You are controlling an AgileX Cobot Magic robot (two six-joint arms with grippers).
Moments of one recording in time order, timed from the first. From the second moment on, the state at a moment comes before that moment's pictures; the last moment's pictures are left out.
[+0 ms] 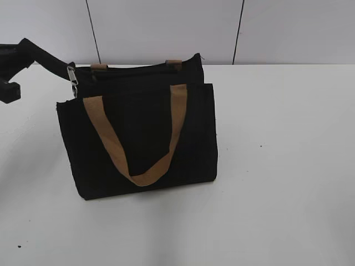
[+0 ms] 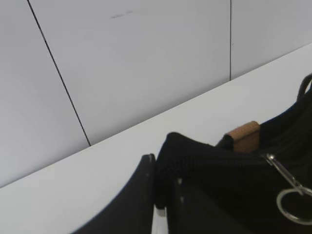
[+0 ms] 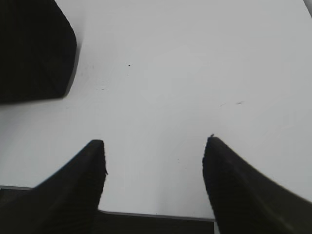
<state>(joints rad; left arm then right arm) -0.03 1.31 -0.54 0.80 -0.65 -0.38 -0.01 -0.01 -0.48 0.16 1.10 -0.10</state>
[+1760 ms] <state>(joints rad) -0.03 1.29 -0.54 0.86 -0.74 -0.58 0.17 0.90 -0.82 0.34 0.72 -0.38</state>
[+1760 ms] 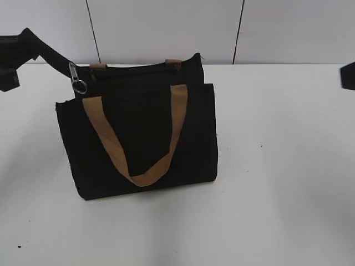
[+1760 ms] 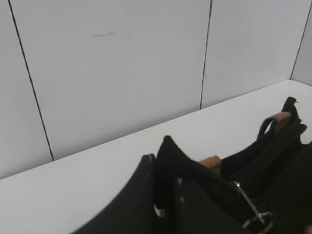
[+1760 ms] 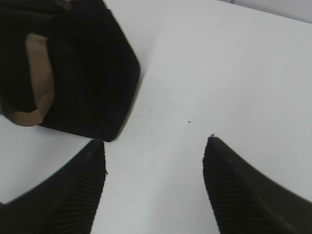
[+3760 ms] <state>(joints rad) -0.03 1.29 -0.54 0.86 -0.74 -0.58 0.82 1.99 -1.59 0.34 0.44 -0.28</state>
